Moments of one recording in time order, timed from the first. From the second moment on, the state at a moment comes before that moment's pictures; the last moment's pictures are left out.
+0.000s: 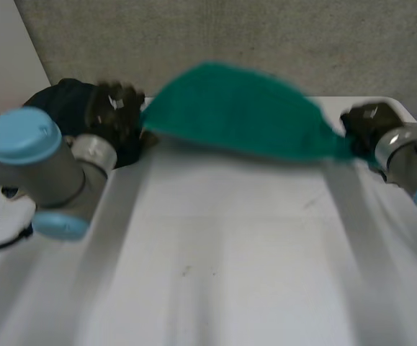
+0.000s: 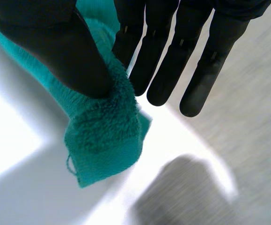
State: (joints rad) left arm 4.31 -2.11 -1.41 3.60 -1.53 3.61; right arm 1.74 -0.90 1.11 0.06 1.42 2.62; left_hand 1.17 1.20 1.20 1.20 0.99; right_hand 1.10 1.15 1.16 1.16 0.98
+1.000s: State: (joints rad) left arm 4.28 -1.77 -1.46 3.42 -1.53 3.46; right arm 1.69 -0.90 1.43 -0.10 1.36 2.65; left_hand 1.17 1.20 1.20 1.20 0.99; right_hand 1.13 1.17 1.16 1.17 0.97
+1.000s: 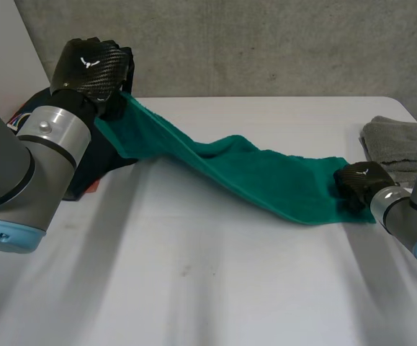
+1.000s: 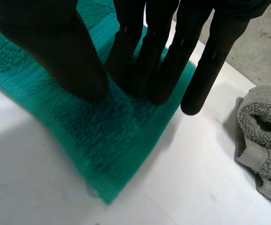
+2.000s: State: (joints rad) left arm 4.44 -2.20 -0.91 3.37 -1.42 3.63; right arm 1.72 -0.99 0.83 0.24 1.56 2.49; left_hand 1.17 1.20 1.20 1.20 0.99; right_hand 1.13 1.18 1.19 1.20 0.98
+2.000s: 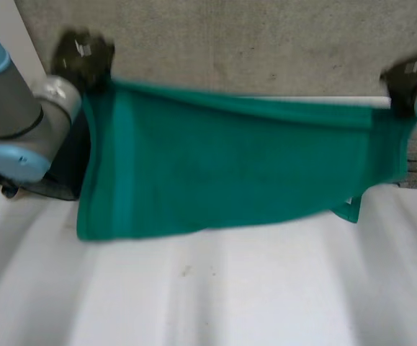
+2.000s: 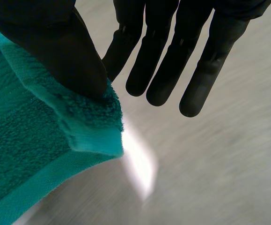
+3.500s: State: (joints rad) left arm 4.33 -2.30 -1.14 3.20 -1.50 3.83; right arm 1.72 -0.82 1.09 0.08 1.59 2.24; left_hand 1.17 1.20 1.20 1.20 0.99; right_hand 1.11 1.10 1.11 1.11 0.93
